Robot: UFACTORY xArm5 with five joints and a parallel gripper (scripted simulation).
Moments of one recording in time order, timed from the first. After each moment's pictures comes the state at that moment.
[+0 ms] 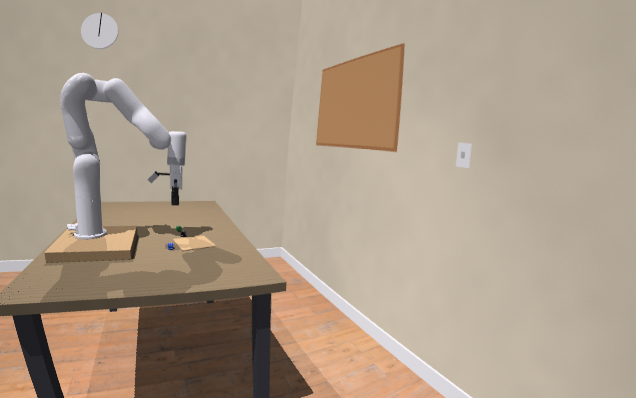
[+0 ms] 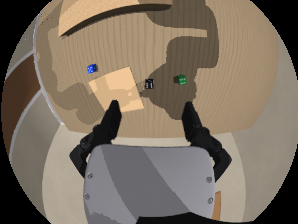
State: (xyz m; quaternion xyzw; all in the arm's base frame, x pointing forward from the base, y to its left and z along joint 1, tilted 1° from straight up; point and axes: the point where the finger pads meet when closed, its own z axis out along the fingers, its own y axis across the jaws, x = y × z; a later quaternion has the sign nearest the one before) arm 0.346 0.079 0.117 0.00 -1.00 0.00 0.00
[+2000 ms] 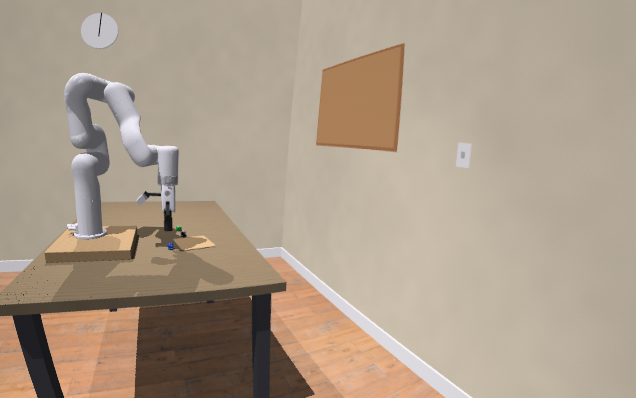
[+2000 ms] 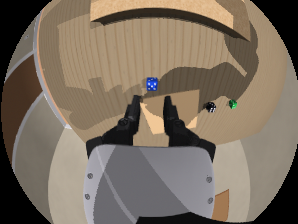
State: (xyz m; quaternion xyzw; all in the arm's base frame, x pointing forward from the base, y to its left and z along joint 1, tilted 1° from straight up) arm 0.318 -0.084 0.062 0.00 -1.00 0.00 0.00
